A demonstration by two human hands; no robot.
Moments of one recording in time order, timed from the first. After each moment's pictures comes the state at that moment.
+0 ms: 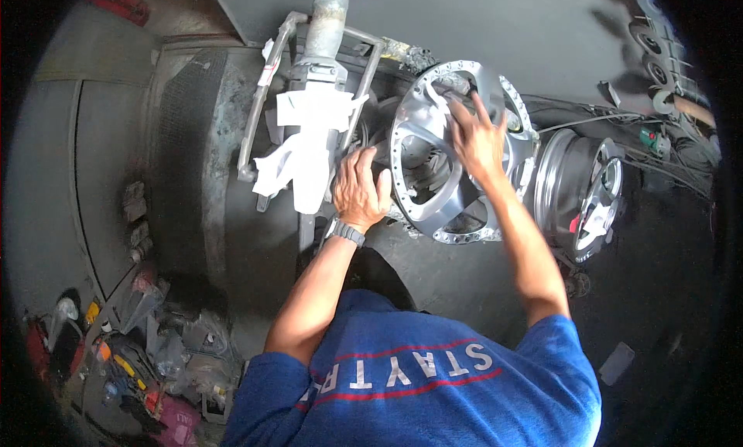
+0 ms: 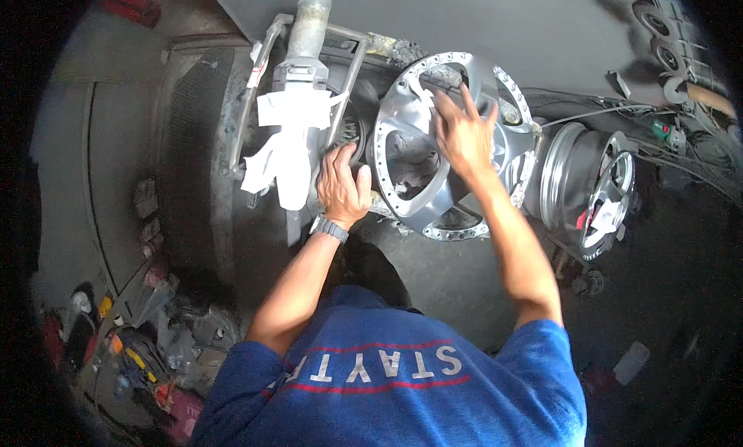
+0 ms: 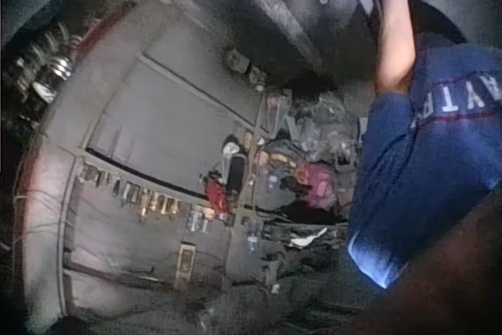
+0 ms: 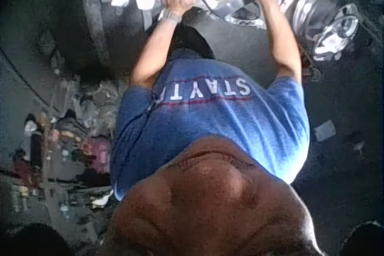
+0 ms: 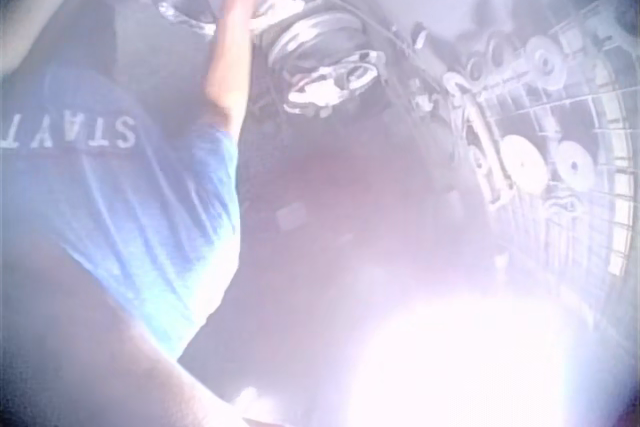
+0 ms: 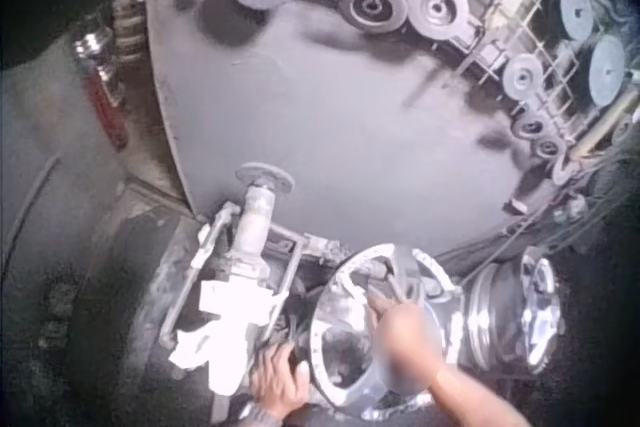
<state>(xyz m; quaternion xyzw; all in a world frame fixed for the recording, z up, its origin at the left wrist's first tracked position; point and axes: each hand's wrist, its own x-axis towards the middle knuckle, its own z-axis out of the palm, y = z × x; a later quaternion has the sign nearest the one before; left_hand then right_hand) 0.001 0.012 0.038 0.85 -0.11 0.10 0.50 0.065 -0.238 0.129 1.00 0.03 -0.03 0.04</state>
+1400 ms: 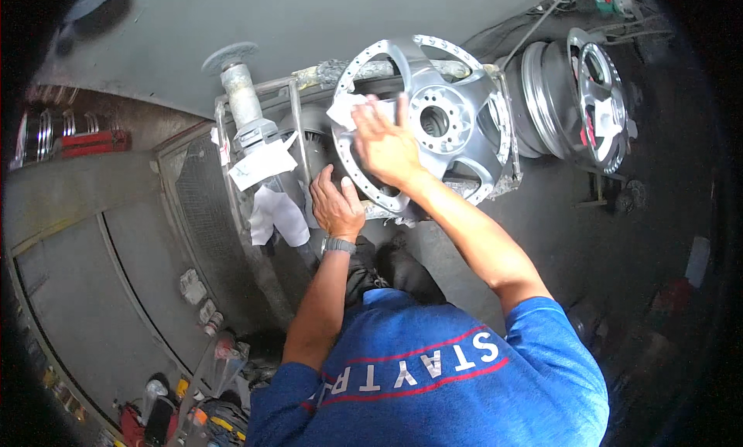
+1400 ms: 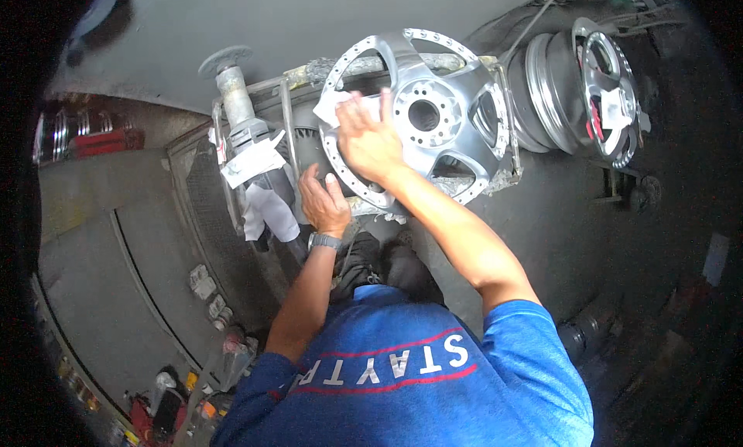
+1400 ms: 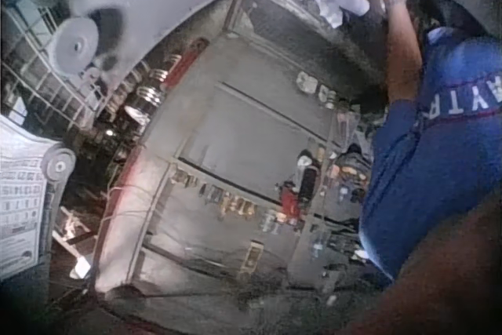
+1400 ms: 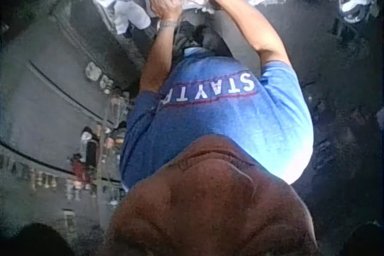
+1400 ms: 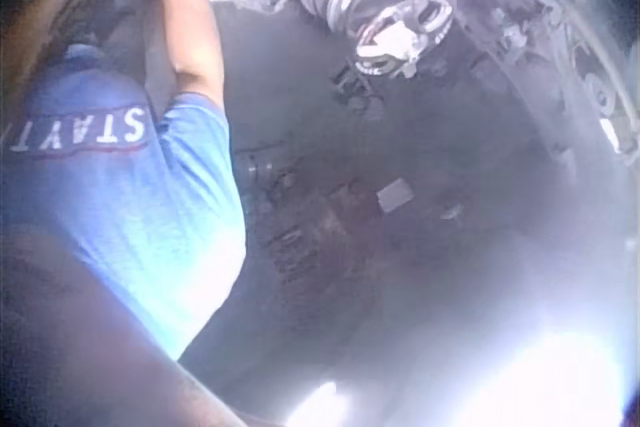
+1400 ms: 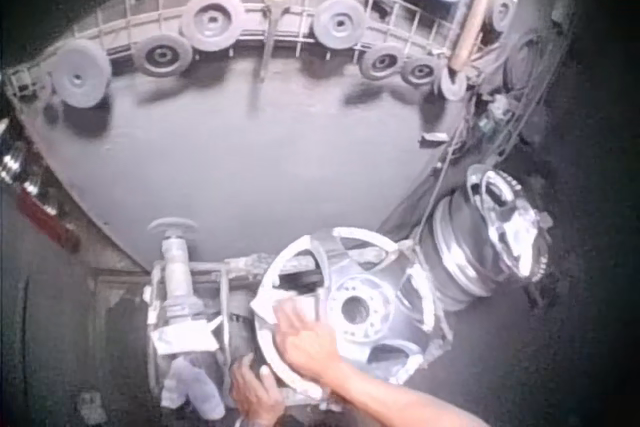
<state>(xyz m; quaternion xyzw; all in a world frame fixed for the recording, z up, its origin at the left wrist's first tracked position) 0.004 0.006 0.039 0.90 -0.15 0.06 0.41 0.036 -0.169 0.100 0.99 0.00 0.10 -0.05</state>
